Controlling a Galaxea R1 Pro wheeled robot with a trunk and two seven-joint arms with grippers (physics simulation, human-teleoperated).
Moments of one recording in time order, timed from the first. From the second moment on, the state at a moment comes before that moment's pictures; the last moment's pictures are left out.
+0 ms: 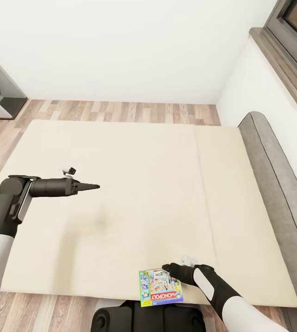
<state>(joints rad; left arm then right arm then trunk) -0.95 0.35 0.02 -1.11 0.08 1.01 -1.57 -0.64 0.04 0.22 -0.42 -0.60 0.43 0.13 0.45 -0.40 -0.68</state>
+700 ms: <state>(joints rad) -0.95 0.35 0.02 -1.11 0.08 1.01 -1.57 -0.64 0.04 0.22 -0.42 -0.60 0.43 0.13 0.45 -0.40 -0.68</state>
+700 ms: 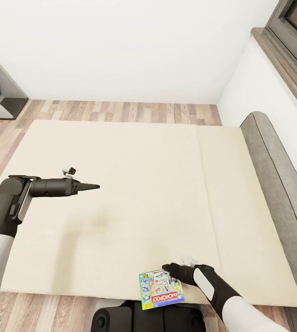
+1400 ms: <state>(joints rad) -0.95 0.35 0.02 -1.11 0.08 1.01 -1.57 -0.64 0.04 0.22 -0.42 -0.60 0.43 0.13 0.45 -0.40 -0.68</state>
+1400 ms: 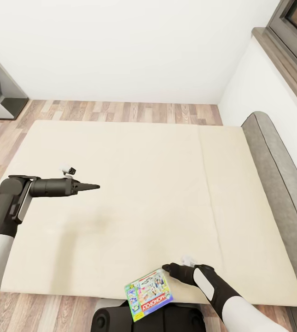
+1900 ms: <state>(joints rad) -0.95 0.35 0.02 -1.11 0.08 1.01 -1.57 -0.64 0.04 0.22 -0.42 -0.60 0.43 0.13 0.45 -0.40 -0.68</state>
